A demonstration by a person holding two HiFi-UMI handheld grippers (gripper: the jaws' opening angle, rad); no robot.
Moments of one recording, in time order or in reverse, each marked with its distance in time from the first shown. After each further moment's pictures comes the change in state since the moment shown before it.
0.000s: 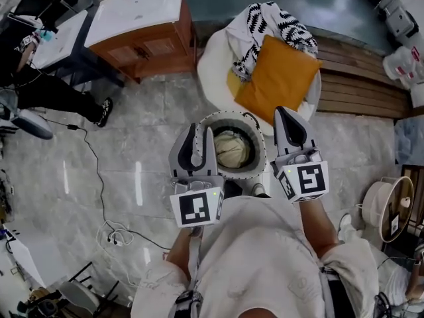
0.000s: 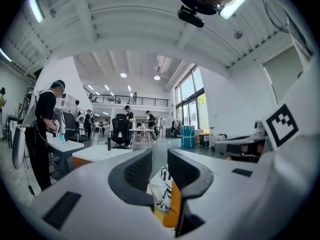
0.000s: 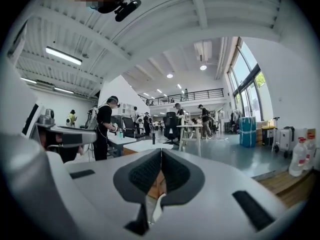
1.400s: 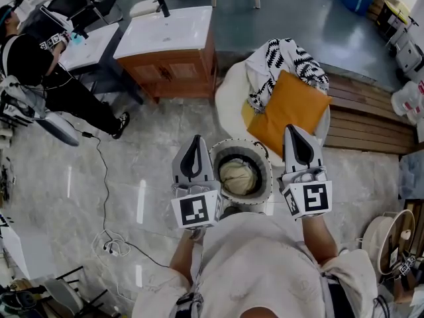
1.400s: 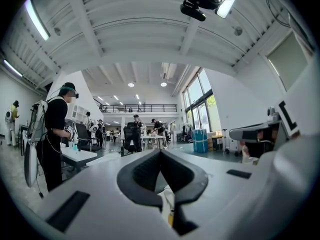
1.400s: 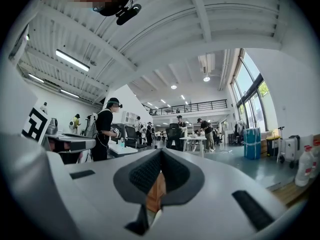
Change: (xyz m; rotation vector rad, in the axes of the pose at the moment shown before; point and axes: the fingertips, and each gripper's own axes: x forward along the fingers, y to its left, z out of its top) left arm -0.017 0.043 0.033 0.040 -0.083 0.133; right arm -0.007 0.014 0.058 -0.049 -0.135 0.028
